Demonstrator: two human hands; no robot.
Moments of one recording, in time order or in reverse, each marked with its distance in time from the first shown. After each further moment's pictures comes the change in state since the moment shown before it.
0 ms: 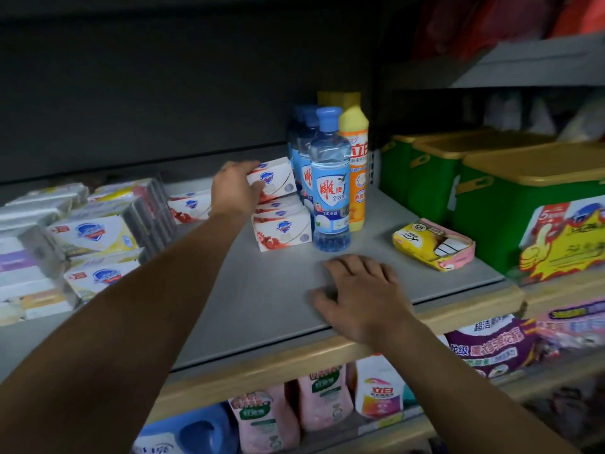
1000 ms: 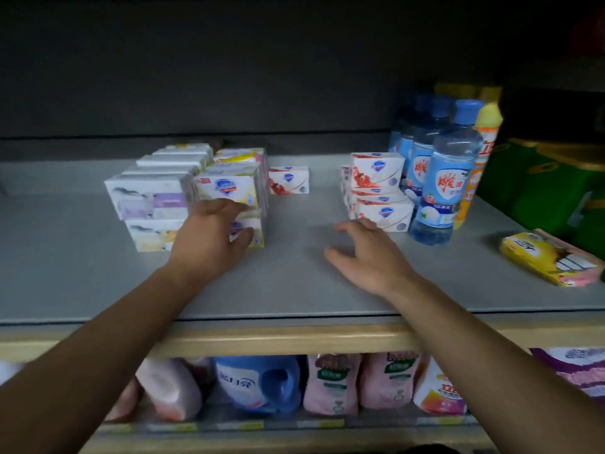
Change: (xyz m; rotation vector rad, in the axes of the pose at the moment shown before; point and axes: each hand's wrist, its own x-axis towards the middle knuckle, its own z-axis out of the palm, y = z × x) left_hand -0.142 -0.139 -0.160 0.285 -0.066 0.084; right_hand 0.051 -0.115 0.009 0.333 0.068 -0.186
